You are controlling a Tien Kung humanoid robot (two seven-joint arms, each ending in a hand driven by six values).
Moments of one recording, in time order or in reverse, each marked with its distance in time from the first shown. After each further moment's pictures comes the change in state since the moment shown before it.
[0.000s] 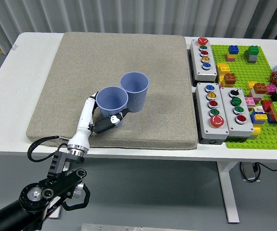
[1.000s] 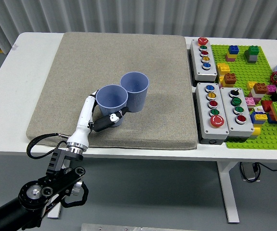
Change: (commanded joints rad) left arm -0.011 0.001 -0.010 0.013 0.023 -0.017 0.008; right arm 0.009 0.000 -0.001 0.000 0.005 -0.001 -0.001
